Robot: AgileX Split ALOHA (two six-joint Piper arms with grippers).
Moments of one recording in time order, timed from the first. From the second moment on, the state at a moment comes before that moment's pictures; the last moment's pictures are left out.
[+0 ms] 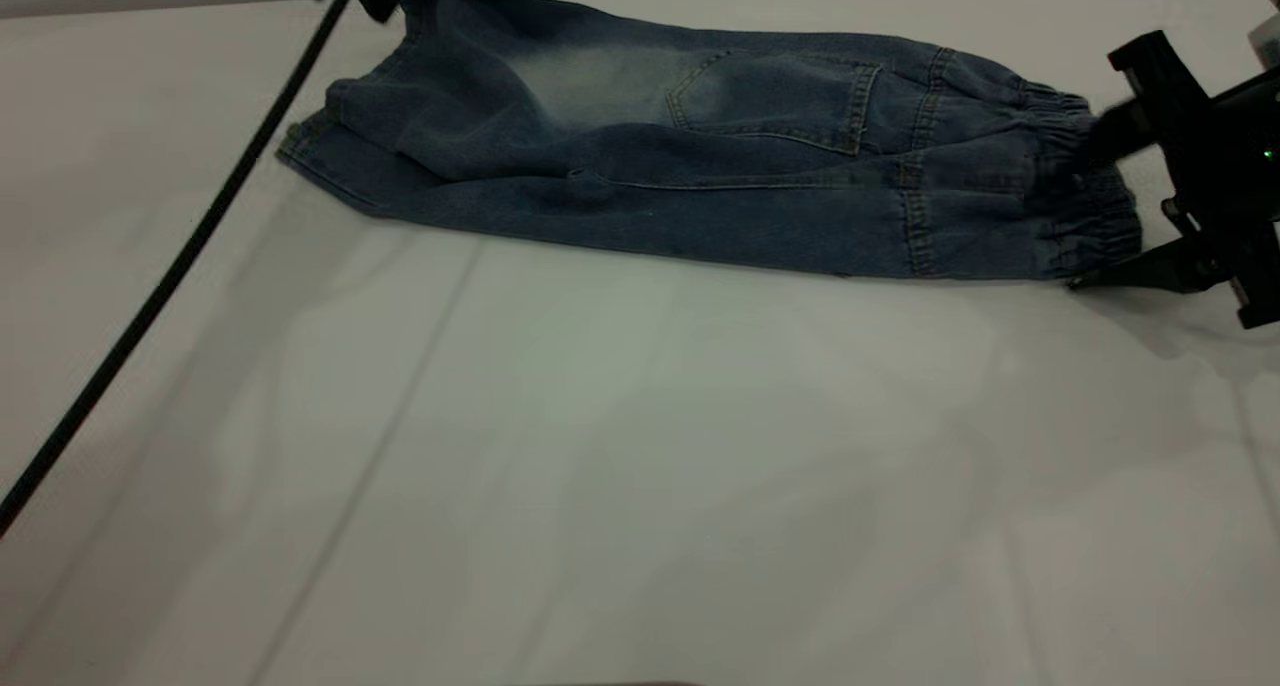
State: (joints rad) left arm -0.25 2.30 -1.81 0.06 0.64 0.20; right arm -0.04 2.15 -0.81 1.82 0.58 -0.77
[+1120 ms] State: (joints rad) left arm -0.58 2.48 -1.83 -0.21 0.69 0.38; right arm -0.05 1.86 -0.88 1.76 0.97 -1.22
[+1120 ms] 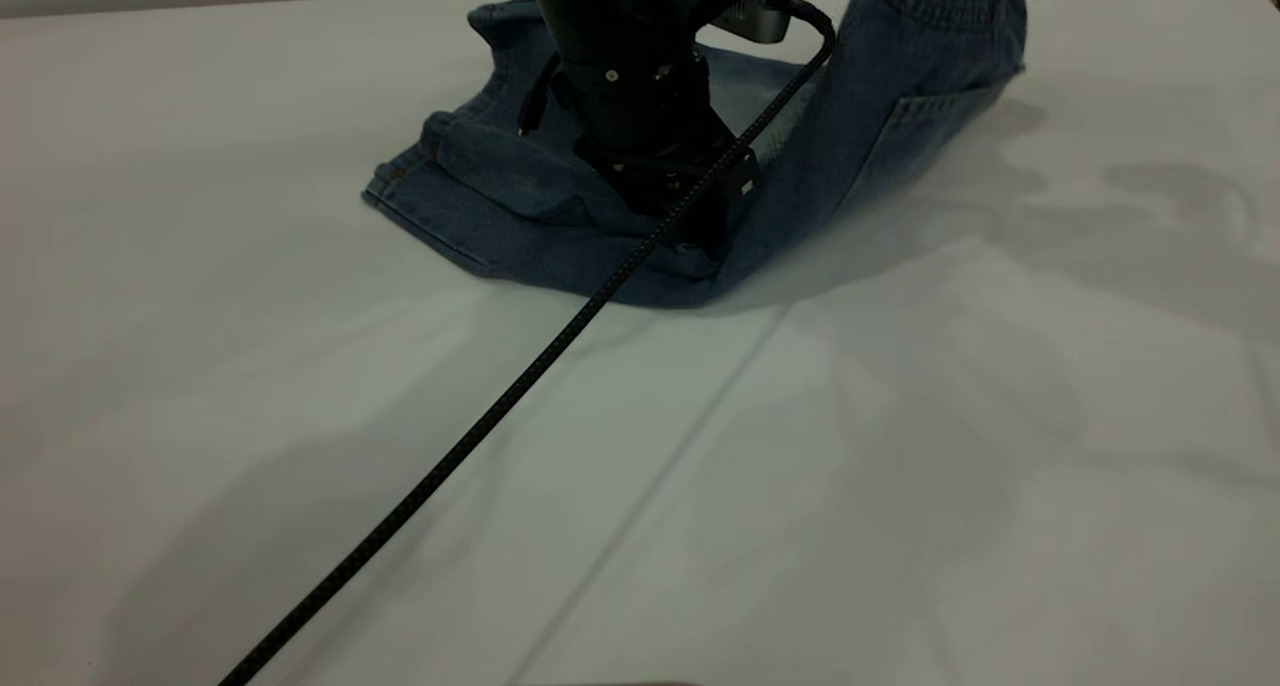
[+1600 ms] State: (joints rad) left arm -0.49 2.30 -1.82 -0.04 0.78 0.34; right arm -0.05 1.85 -0.88 1.73 1.02 -1.24
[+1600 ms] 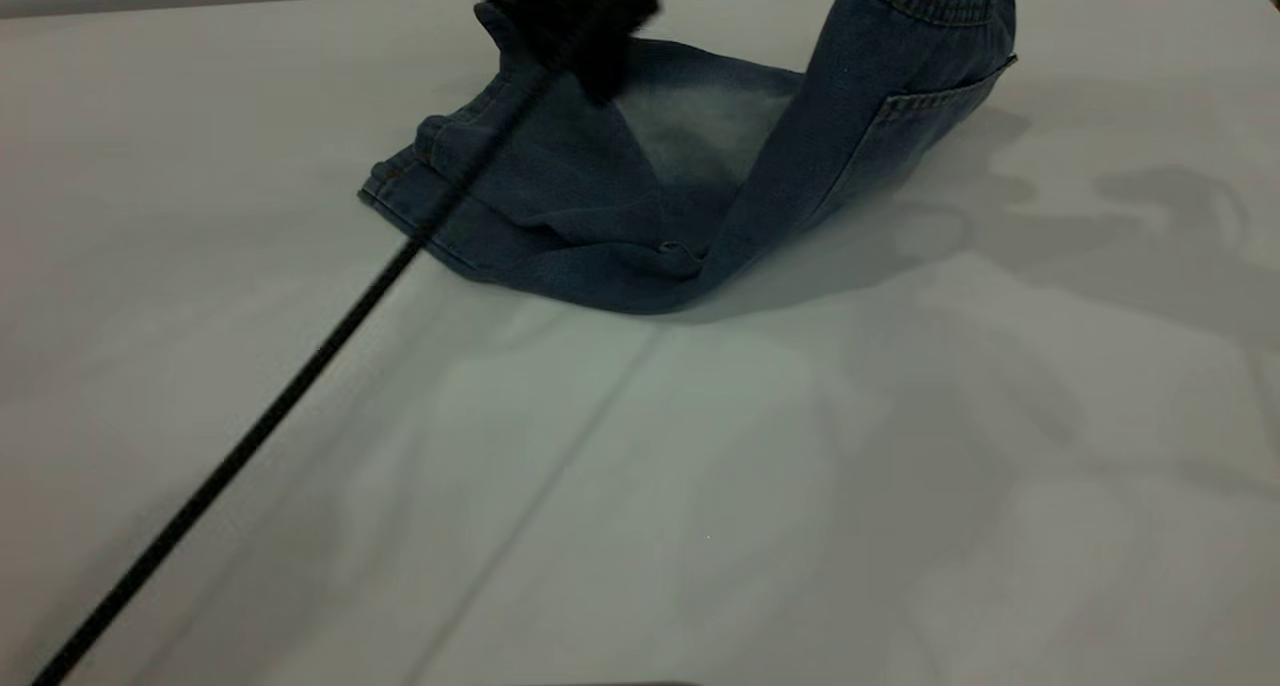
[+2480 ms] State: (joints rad) left arm -0.44 2.46 -1.82 -0.17 0.80 0.35; right arm 0.14 1.85 -0.98 1.77 1.11 -1.35
